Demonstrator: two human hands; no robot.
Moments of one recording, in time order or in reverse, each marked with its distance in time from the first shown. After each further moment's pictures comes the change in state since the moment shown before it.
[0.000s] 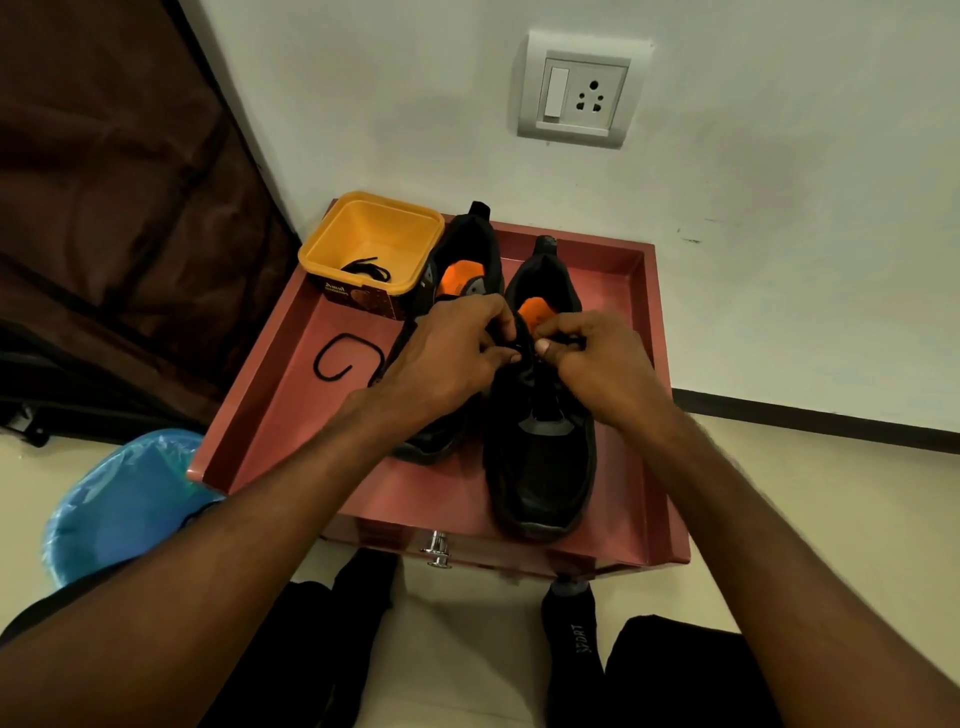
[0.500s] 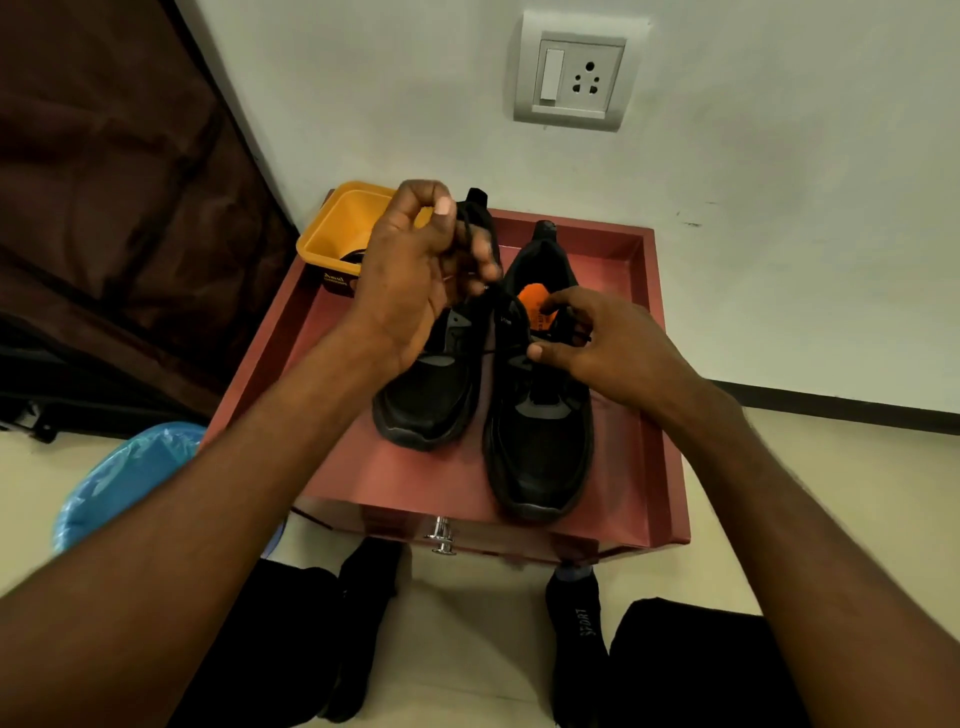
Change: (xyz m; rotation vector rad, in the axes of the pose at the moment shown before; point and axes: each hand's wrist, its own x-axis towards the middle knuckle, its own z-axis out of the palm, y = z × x) left_hand 0.008 0.028 -0.047 -1.080 0.165 -0.190; right_hand -0.001 0.005 -0.021 -0.217 -0.112 -0.097
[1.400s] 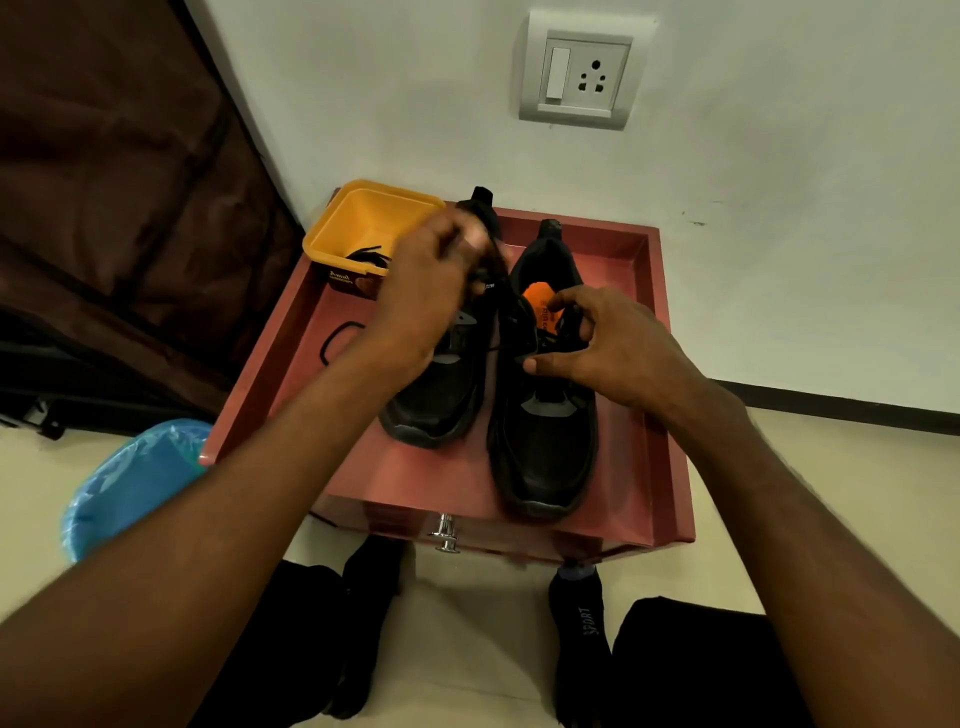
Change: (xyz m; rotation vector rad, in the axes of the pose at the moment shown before) left_hand 0.007 -0.023 -0.004 0.391 0.068 0.136; right_hand 0.004 0.003 0.002 -0.113 0.038 -0.019
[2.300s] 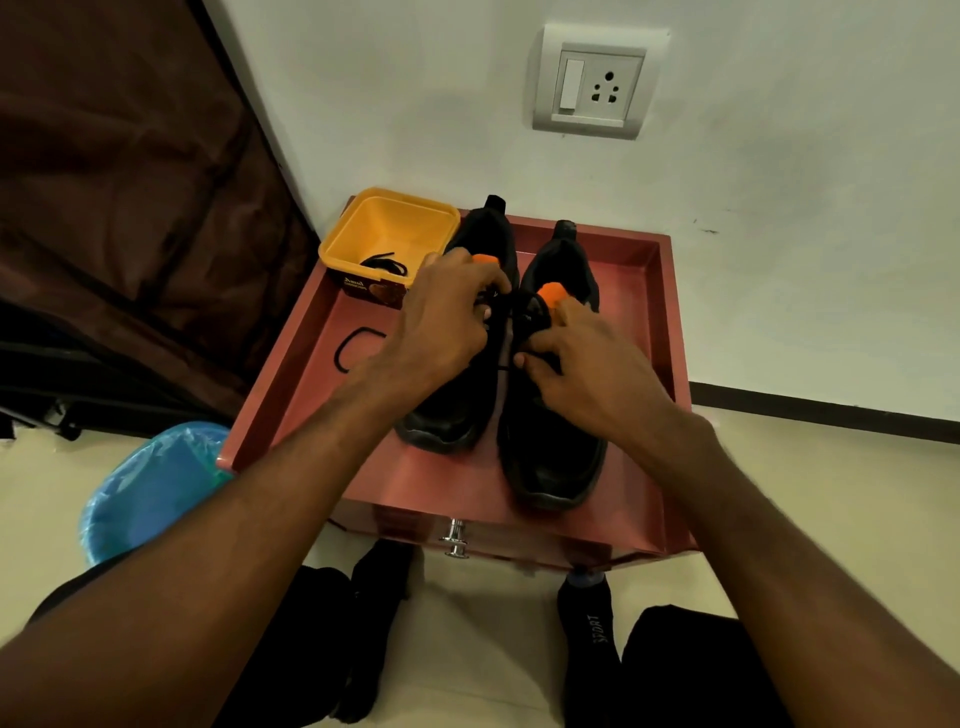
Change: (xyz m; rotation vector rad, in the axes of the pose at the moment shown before) left_hand -0.005 -0.006 -0.007 0.950 -0.103 0.180; right_hand -0.008 -0.026 0.028 -0.203 0.032 -0.207
